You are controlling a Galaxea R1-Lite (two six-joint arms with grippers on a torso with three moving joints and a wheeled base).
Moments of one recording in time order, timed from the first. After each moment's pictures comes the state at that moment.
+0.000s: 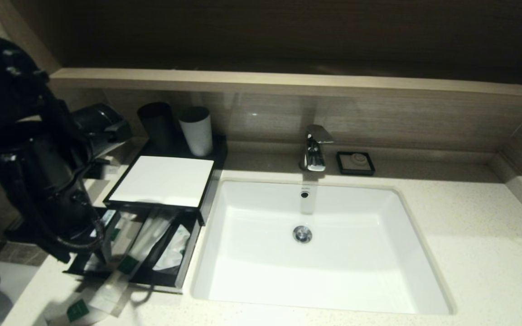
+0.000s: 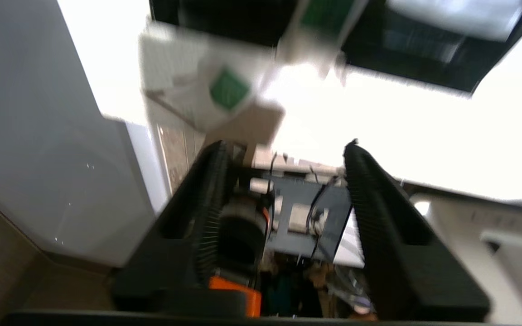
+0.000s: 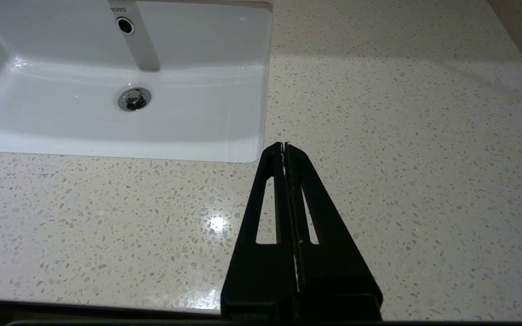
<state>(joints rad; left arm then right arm) -0.31 1.72 -1.62 1.37 0.14 -0.33 0.00 0.00 0.00 0.01 -0.01 0.00</state>
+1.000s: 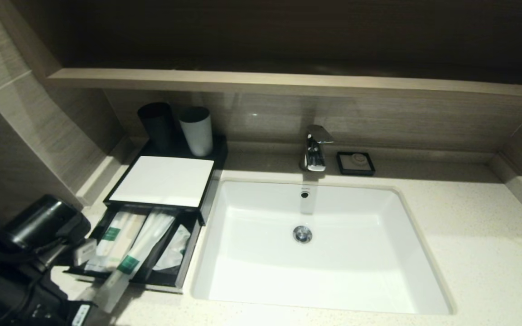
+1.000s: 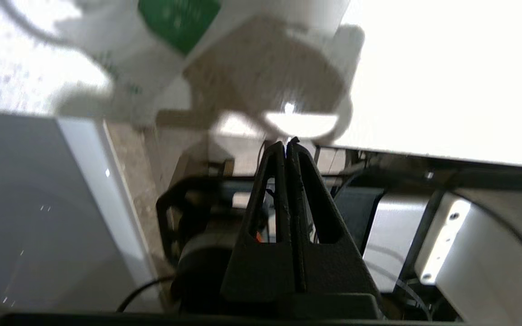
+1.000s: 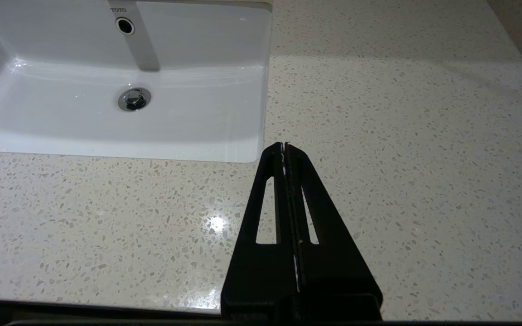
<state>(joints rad) -0.31 1.40 -0.82 0.76 0.05 -0.29 0.00 0.00 0.00 0.01 -0.01 0.00</state>
